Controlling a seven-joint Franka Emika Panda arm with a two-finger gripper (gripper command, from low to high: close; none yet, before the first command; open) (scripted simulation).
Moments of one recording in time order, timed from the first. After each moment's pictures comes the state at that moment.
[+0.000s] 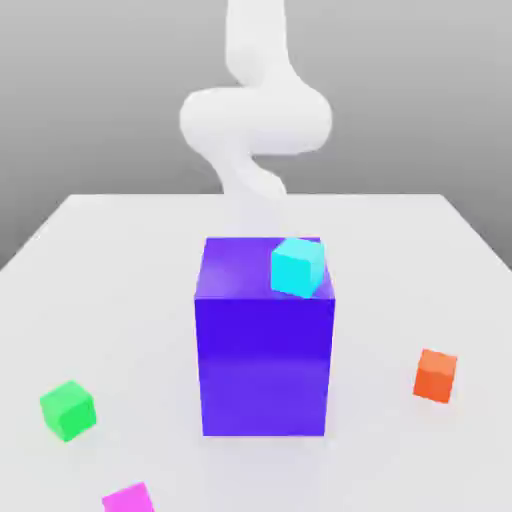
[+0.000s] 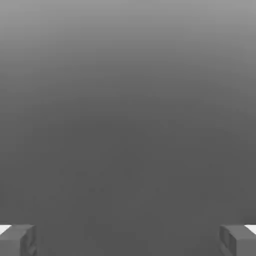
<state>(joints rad) -0.03 -0.71 0.01 -2.30 0.00 2.33 0.86</state>
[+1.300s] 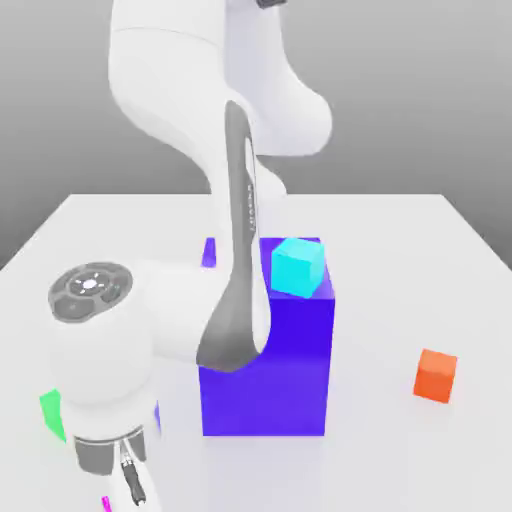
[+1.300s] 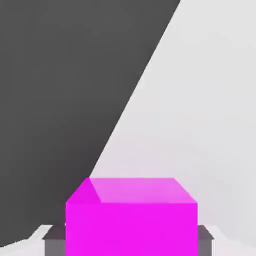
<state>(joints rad) -0.24 0.52 -0.02 -2.23 0.02 2.76 1.61</state>
